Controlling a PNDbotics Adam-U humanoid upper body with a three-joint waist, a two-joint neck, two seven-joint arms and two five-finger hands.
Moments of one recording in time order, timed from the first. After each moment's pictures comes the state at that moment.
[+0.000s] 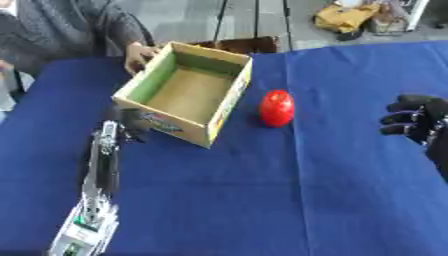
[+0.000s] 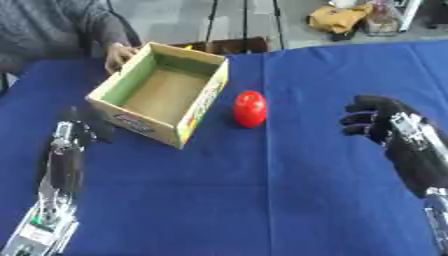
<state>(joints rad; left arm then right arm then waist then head) -0.16 0.17 -0.19 -1.70 -0.04 -0.16 0.28 -0.14 -0.37 -0.01 -1.85 -0.30 0.00 0.28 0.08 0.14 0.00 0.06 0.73</state>
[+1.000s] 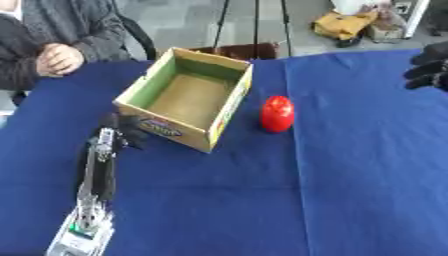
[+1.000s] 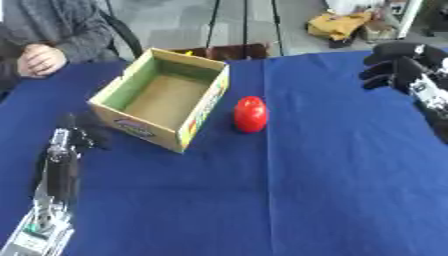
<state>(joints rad) -0.15 0.18 -0.20 -1.70 -0.03 -0.15 0.26 -0.37 -0.68 0.02 -1.79 -0.35 -0.16 0.32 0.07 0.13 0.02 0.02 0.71</state>
